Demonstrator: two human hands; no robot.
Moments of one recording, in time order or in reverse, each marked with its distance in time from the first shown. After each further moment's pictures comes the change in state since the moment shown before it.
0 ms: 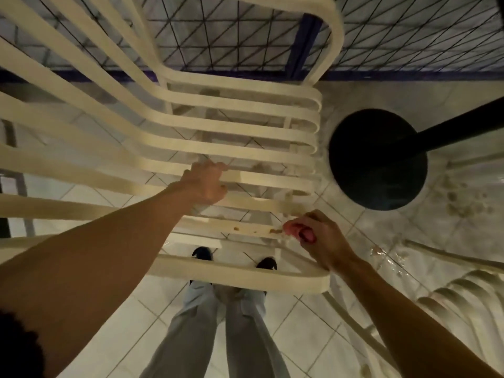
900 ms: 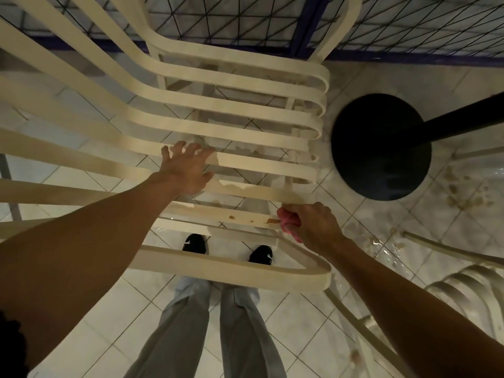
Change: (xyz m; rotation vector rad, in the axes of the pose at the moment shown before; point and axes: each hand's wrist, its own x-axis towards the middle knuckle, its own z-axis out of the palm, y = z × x) left_hand 0.019 -0.034 0.027 0.203 0.044 -0.013; right_hand 0.024 -0.022 0.002 -0.089 -0.085 0.060
